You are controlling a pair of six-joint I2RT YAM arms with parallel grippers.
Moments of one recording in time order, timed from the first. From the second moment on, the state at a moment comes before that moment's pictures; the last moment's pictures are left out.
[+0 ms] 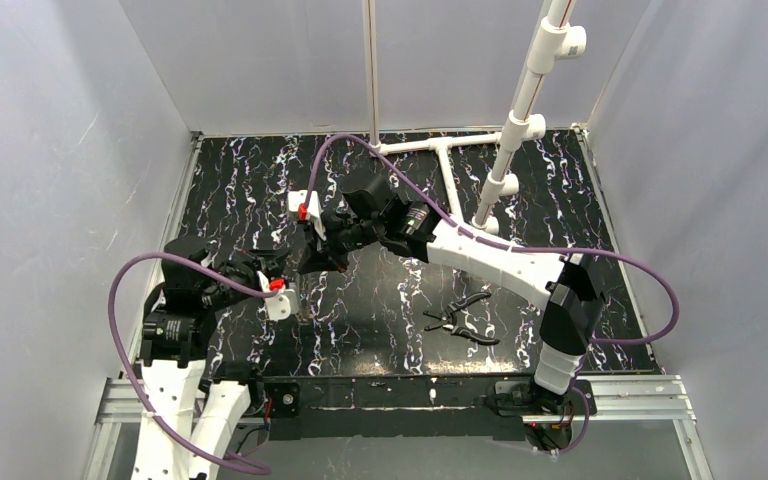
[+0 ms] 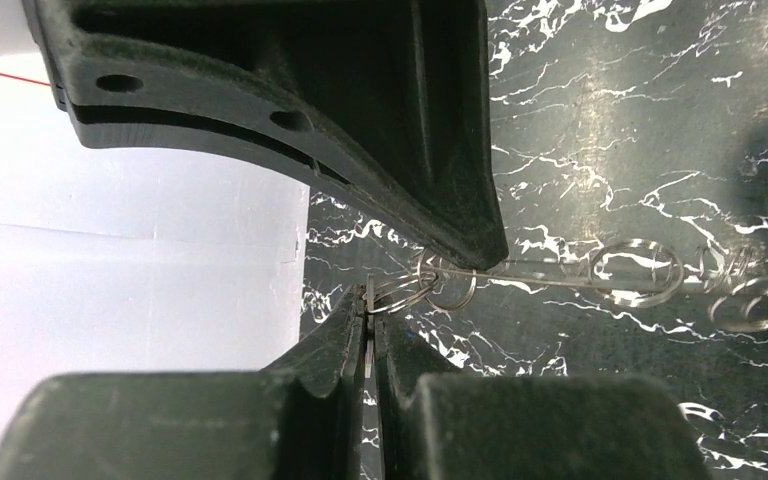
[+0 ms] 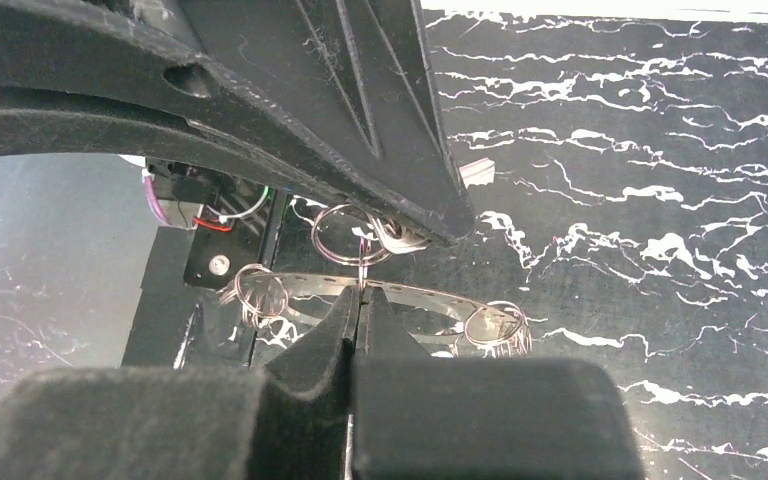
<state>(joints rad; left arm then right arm) -0.05 0.59 0.92 -0.84 0.81 1.40 1.06 1.76 1.62 -0.29 -0.69 -0.21</state>
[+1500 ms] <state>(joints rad) -0.05 0.55 0.81 -0.73 0.82 1.35 1.05 1.76 1.55 -0.23 -0.65 -0.05</state>
